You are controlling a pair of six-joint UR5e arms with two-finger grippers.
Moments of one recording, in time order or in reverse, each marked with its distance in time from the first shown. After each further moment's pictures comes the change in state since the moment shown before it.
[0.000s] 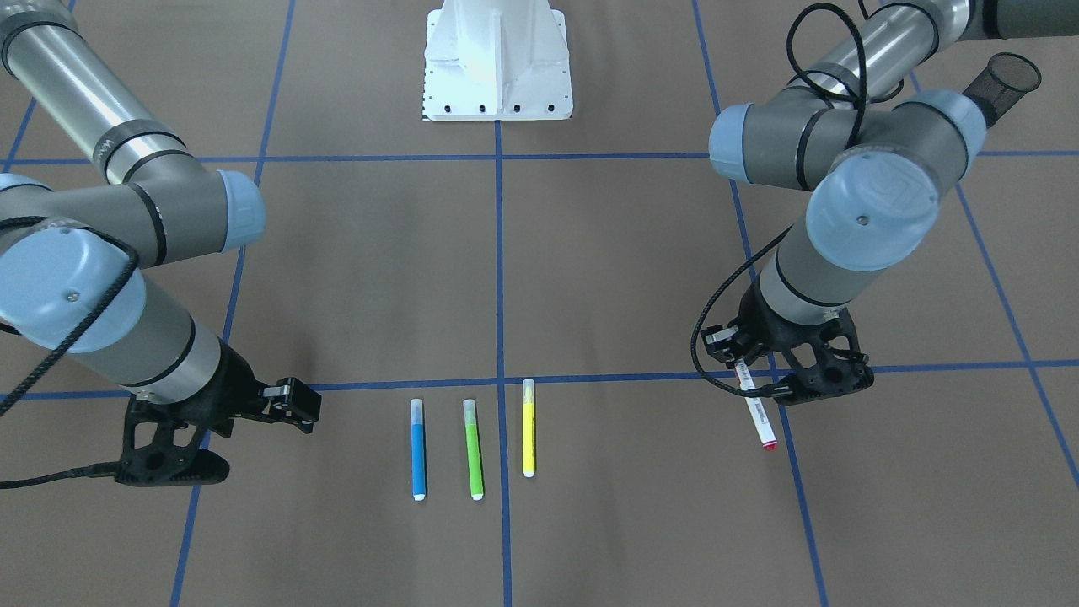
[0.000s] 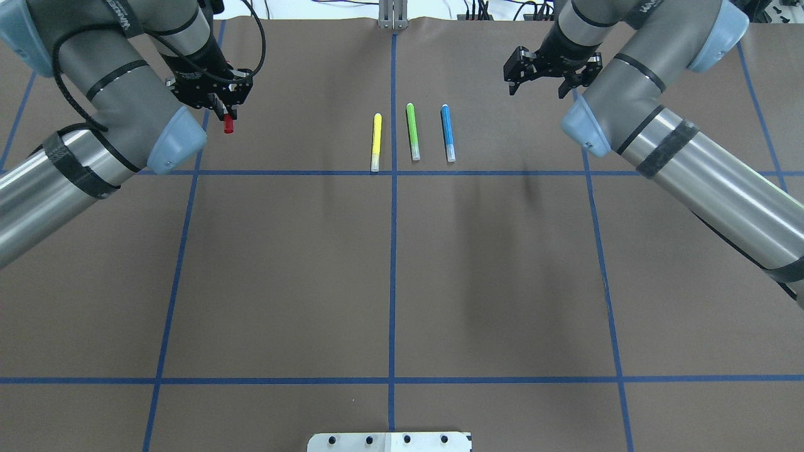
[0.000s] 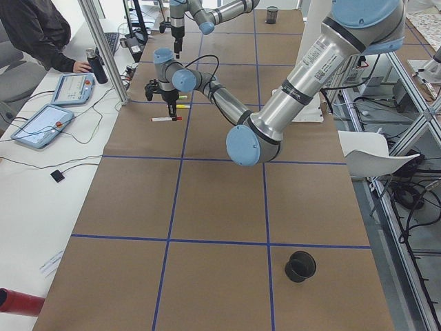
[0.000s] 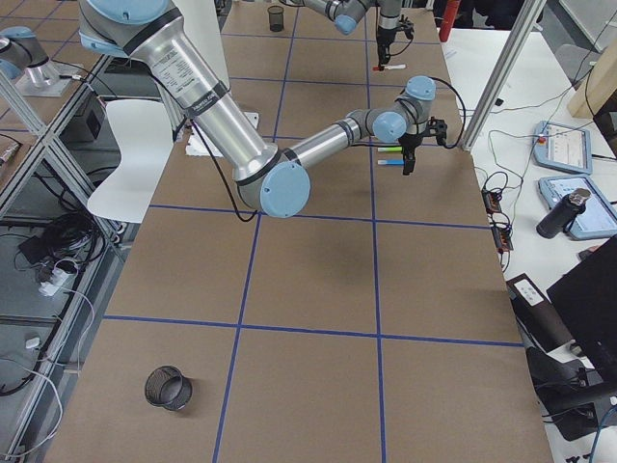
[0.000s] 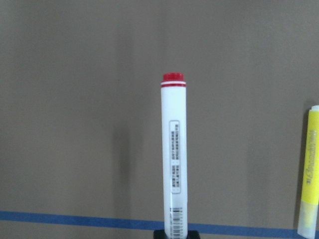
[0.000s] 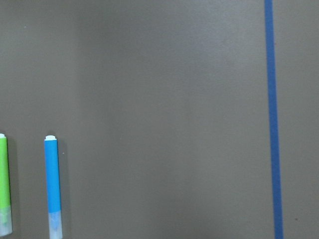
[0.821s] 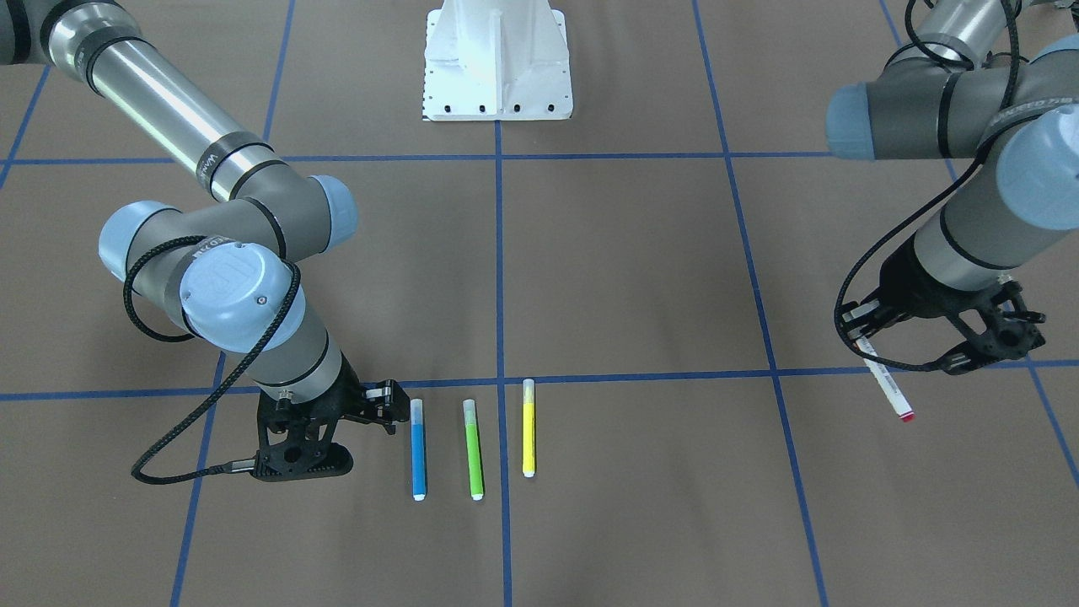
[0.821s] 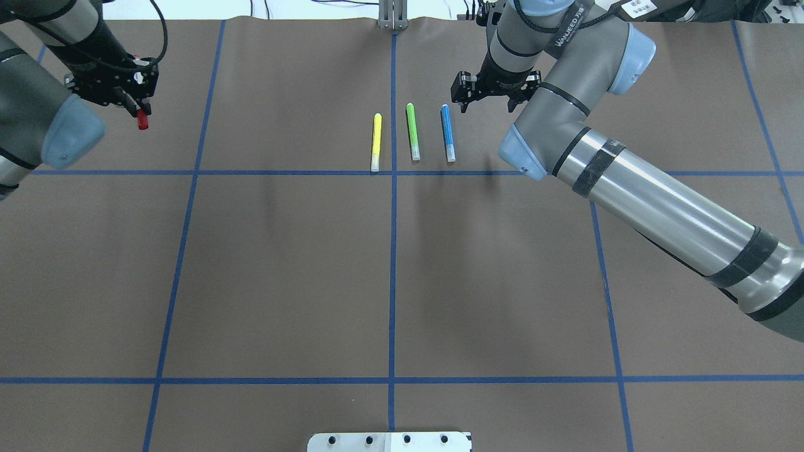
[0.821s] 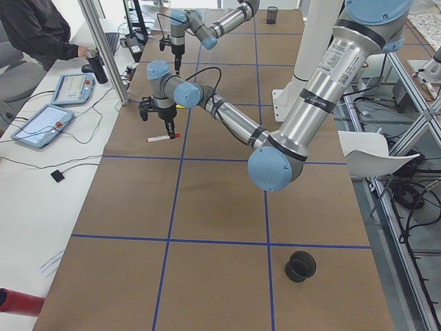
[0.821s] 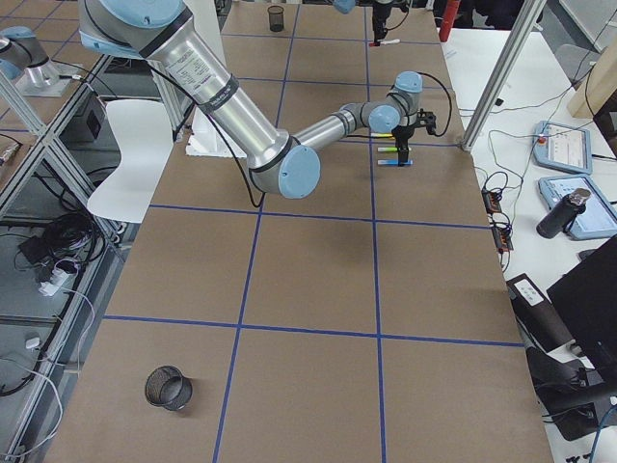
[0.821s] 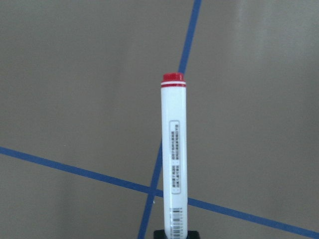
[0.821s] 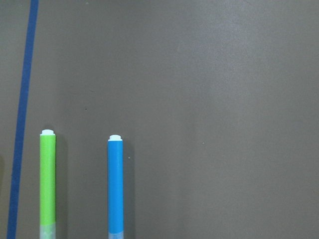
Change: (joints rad) left arm -0.129 0.214 -0.165 0.040 -0.047 0.036; right arm -0.098 0.107 -0.134 0.058 -0.105 0.028
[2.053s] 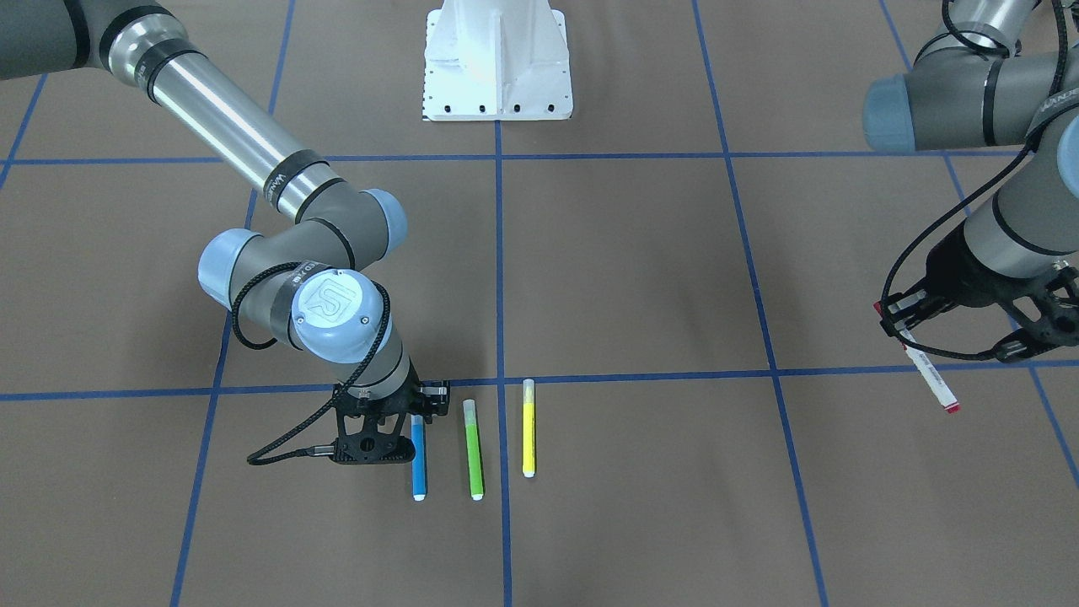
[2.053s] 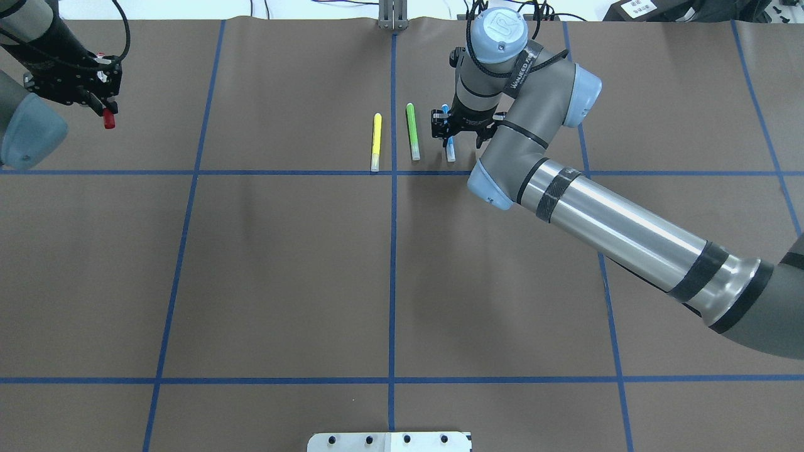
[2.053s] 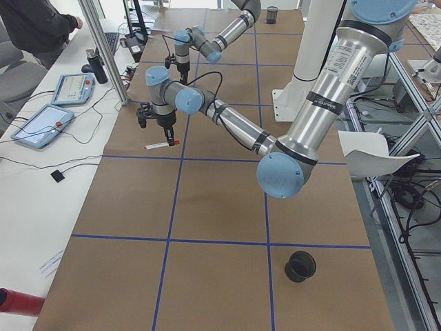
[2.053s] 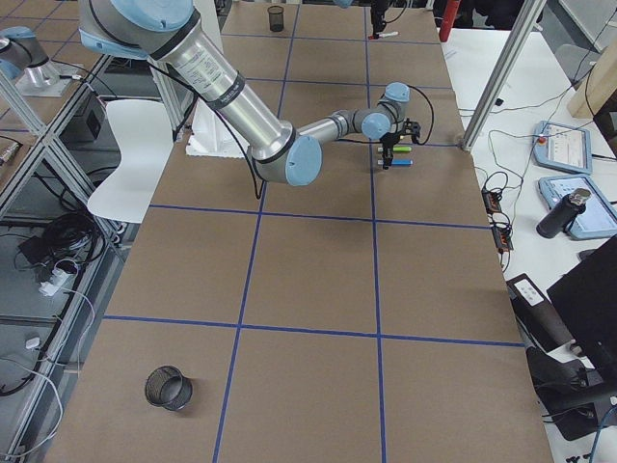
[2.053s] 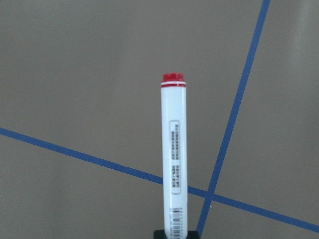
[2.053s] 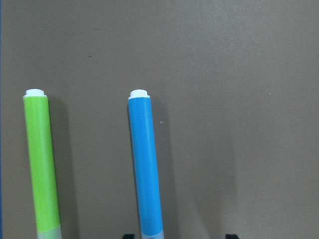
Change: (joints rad) left arm -0.035 0.047 -0.016 0.004 -0.002 0.021; right arm -0.100 0.074 -0.171 0.070 -0.018 0.114
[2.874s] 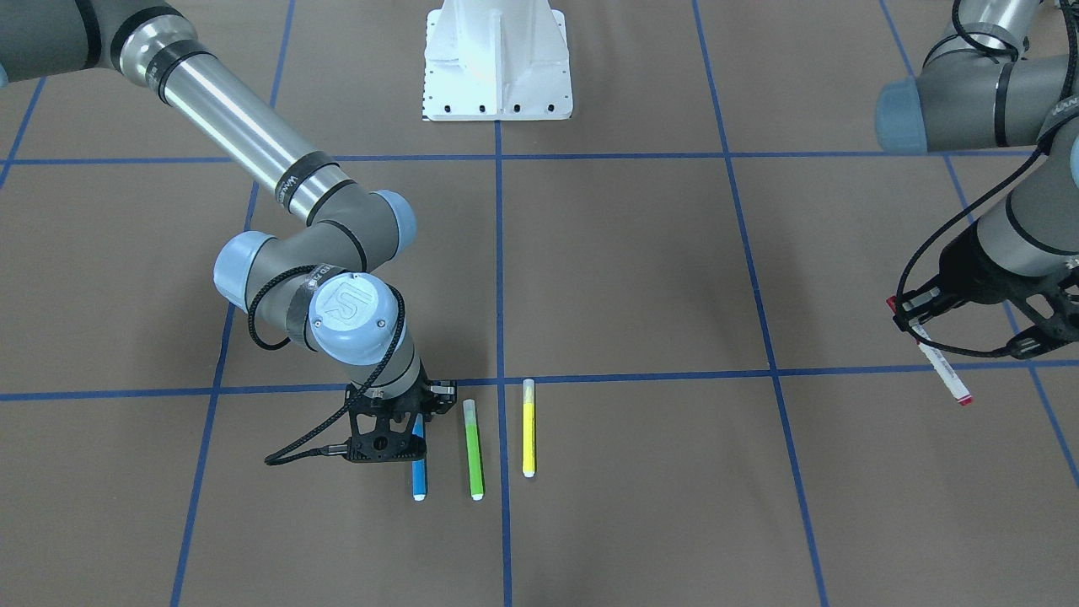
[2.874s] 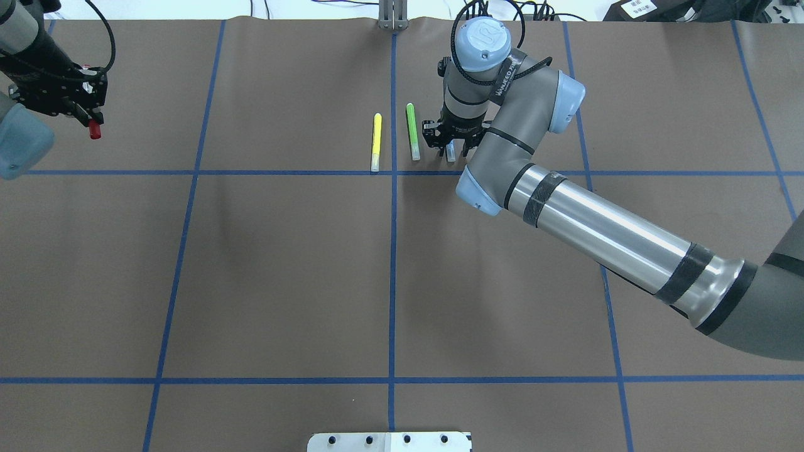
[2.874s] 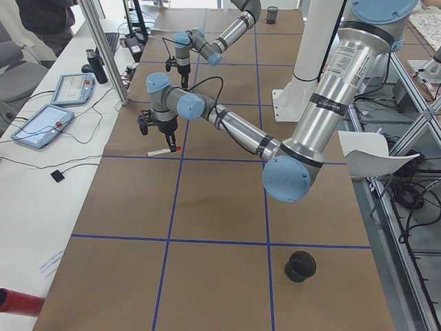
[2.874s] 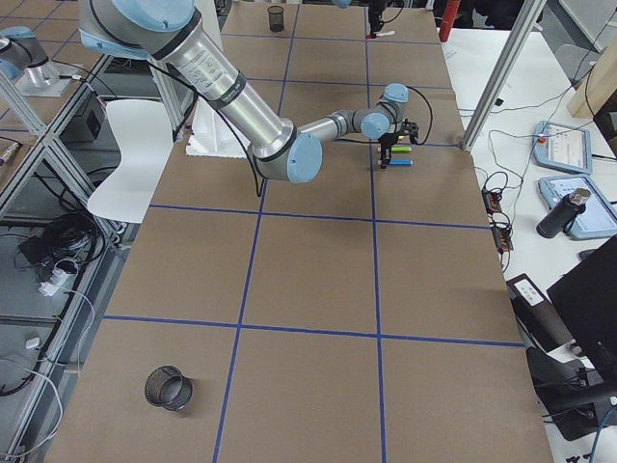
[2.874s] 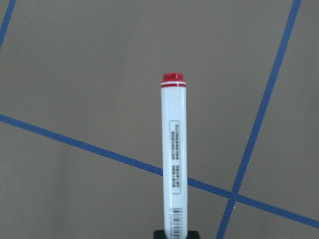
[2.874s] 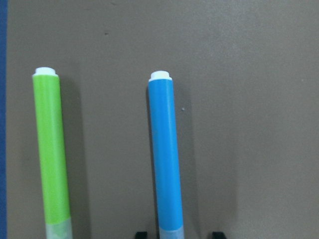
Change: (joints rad) left arm -0.007 0.031 -0.003 -0.005 -0.003 0.004; right arm -0.008 0.011 -0.022 -0.001 -0.002 -0.007
